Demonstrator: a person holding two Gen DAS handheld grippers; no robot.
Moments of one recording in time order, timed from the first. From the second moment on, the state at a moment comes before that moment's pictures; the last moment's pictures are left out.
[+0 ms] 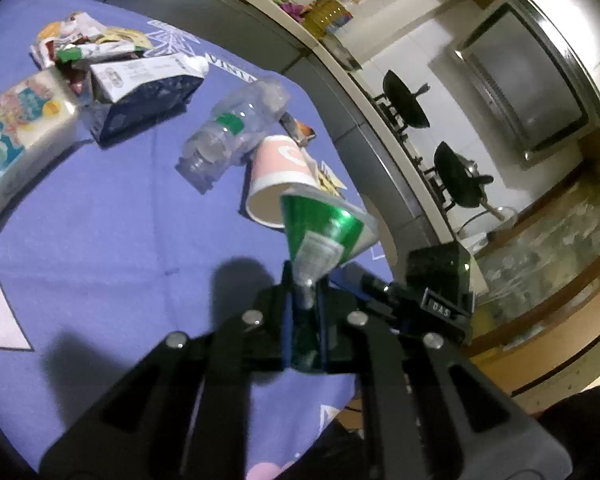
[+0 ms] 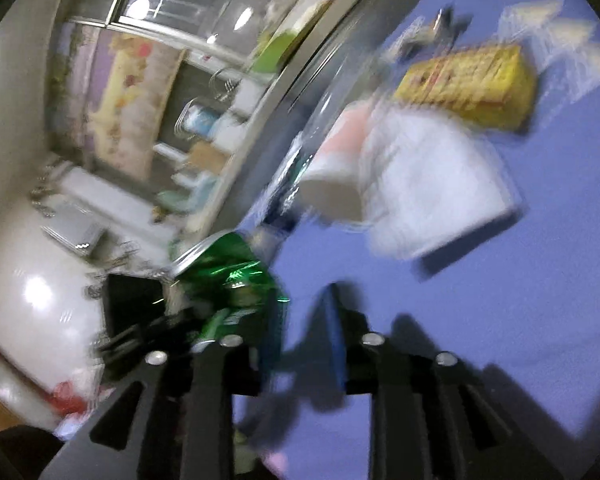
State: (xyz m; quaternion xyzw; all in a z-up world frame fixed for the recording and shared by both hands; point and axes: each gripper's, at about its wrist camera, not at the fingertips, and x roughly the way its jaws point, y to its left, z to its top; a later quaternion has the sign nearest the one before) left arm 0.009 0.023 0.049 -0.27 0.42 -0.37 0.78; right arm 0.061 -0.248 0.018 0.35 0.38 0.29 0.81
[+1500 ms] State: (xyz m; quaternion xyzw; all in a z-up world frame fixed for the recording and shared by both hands) left arm 0.173 -0.426 0.060 -0.12 0.50 -0.43 0.74; right arm 0.034 -0.561 0.016 0.36 0.31 -0.06 0.88
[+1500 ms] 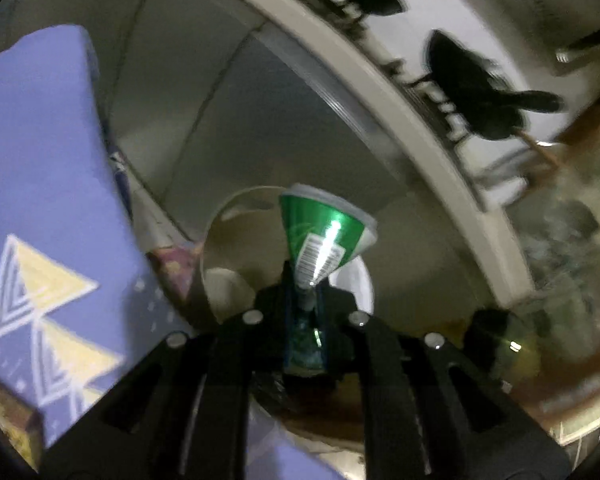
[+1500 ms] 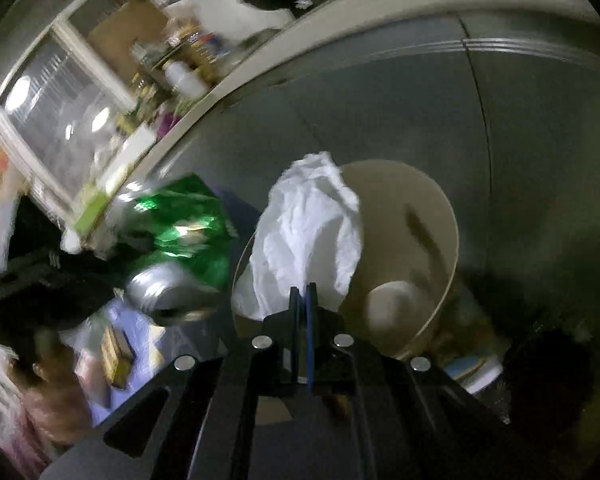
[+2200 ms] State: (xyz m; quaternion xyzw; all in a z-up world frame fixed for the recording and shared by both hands) left arm 0.091 -0.263 0.100 -0.12 0.43 -0.42 0.79; right arm 0.035 -0.507 0.073 0.37 0.24 0.08 0.90
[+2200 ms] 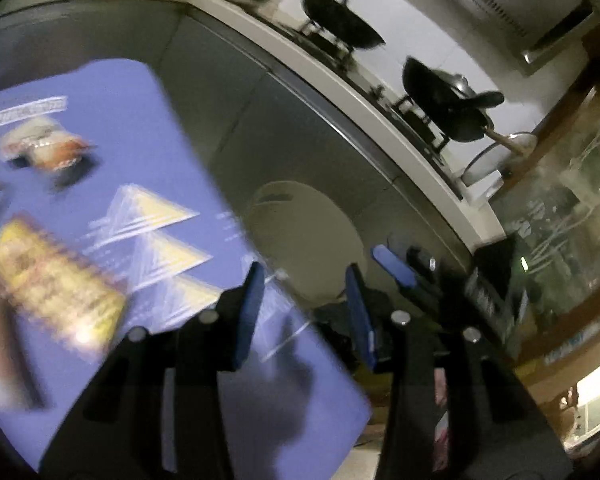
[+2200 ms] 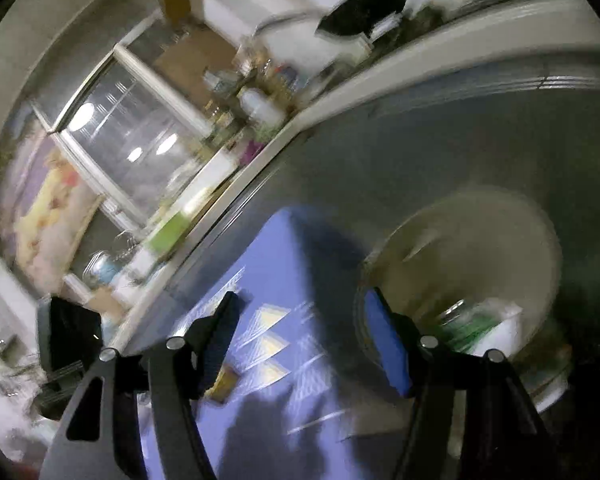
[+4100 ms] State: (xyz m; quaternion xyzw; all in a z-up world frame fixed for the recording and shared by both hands) left arm 0.057 -0.110 0.034 0.05 0.36 -0.22 0.91; right arm 0.130 -0.258 0.028 -0.04 0.39 0.14 0.91
